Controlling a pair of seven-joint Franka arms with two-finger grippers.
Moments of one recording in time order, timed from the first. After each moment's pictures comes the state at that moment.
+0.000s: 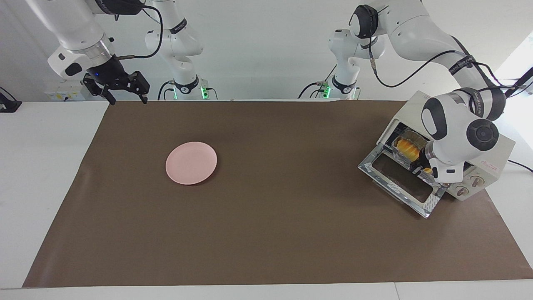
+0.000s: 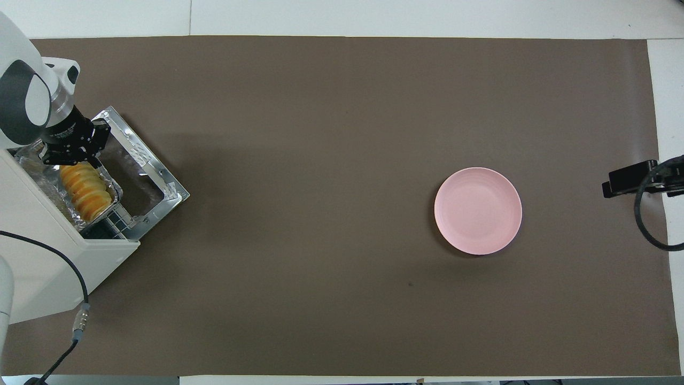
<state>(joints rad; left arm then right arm) -0.38 0.48 0.49 -1.47 -0.02 1.60 -0.56 -0.06 -0.08 0.02 -1.63 0.04 1.46 -0.03</state>
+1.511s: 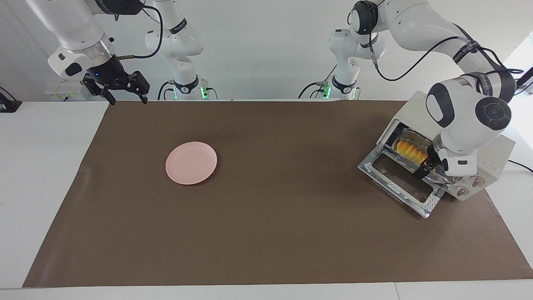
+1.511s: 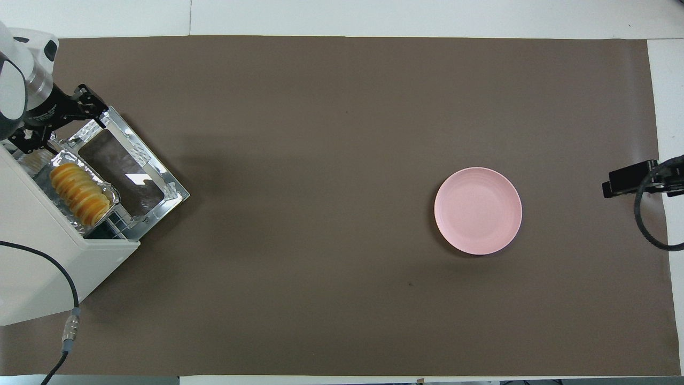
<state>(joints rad) -0.40 0.44 0.50 -1.38 -0.05 1.64 -0.51 -0.06 -0.08 0.02 -1.63 0.04 1.46 -0.03</state>
